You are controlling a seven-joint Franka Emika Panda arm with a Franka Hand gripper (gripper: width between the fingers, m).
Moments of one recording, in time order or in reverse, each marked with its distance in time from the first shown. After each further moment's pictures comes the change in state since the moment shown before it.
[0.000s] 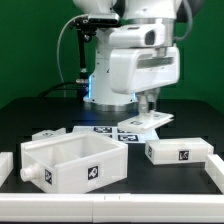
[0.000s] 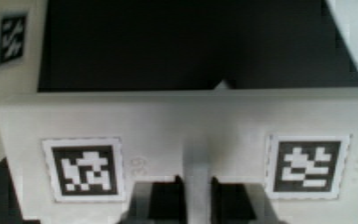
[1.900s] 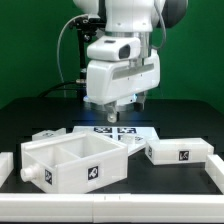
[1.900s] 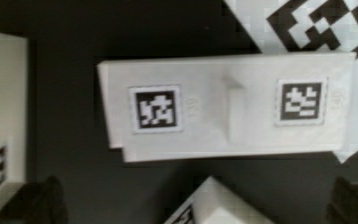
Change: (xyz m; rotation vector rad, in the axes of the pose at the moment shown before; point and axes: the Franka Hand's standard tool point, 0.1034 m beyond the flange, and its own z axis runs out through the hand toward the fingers) arm -0.025 0.022 -0.006 0.061 -0.056 0.016
